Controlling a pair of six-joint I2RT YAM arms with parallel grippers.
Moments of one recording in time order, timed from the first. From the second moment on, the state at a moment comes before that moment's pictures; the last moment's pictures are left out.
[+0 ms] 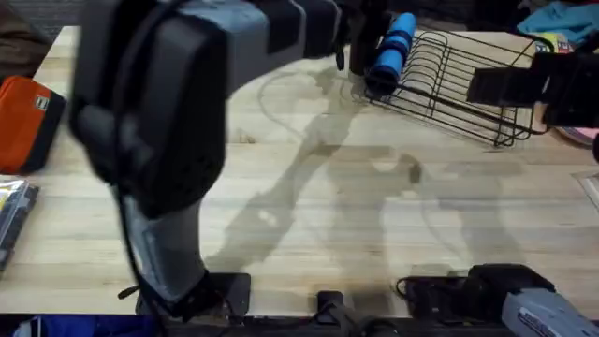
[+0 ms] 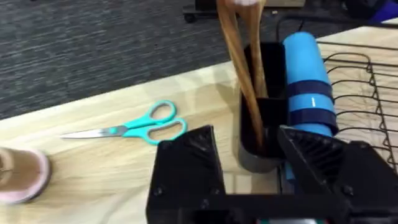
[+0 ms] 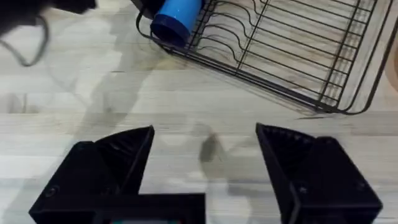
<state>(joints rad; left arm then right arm) -0.58 2.04 1.65 -0.14 -0.25 -0.16 0.01 0.90 1.16 -1.03 -0.06 0.10</state>
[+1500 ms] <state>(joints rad) -0.37 1.42 1.28 -0.61 -0.12 0.08 0.01 0.90 1.16 -0.98 -0.06 0.10</state>
